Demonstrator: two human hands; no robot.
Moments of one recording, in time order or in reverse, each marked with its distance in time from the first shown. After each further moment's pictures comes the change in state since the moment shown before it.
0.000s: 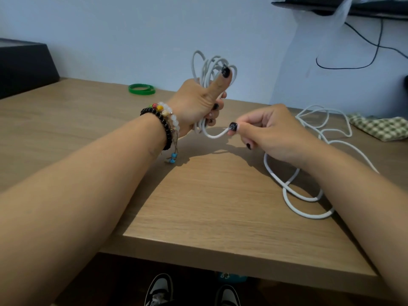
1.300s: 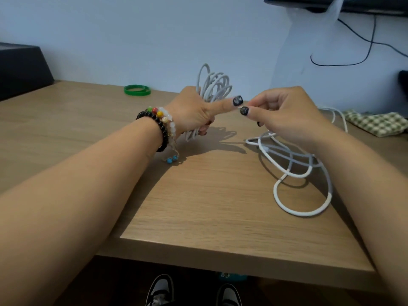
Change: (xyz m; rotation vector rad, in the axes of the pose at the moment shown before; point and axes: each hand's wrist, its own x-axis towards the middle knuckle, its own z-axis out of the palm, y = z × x) left_hand 0.005 -0.010 -0.005 0.360 -0.028 0.028; right_hand 0.009 0.007 -0.024 0.003 0.208 0.032
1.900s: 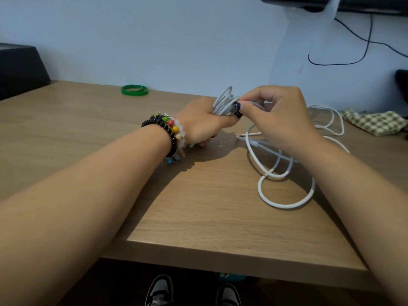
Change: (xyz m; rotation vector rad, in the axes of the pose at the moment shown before) left_hand -0.001 0.000 0.020 0.231 -0.084 0.021; right_hand 0.004 0.009 0.016 -0.065 0.219 -0.240
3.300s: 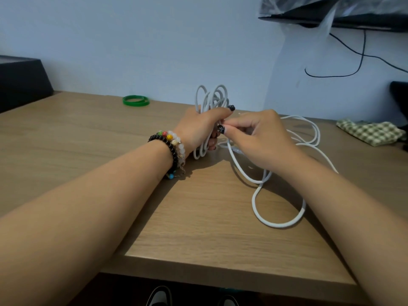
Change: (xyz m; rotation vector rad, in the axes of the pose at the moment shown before) left_hand 0.004 -0.004 0.004 -0.545 0.165 -0.104; right_hand -0.009 -0.008 0.014 -0.001 -0.209 -0.043
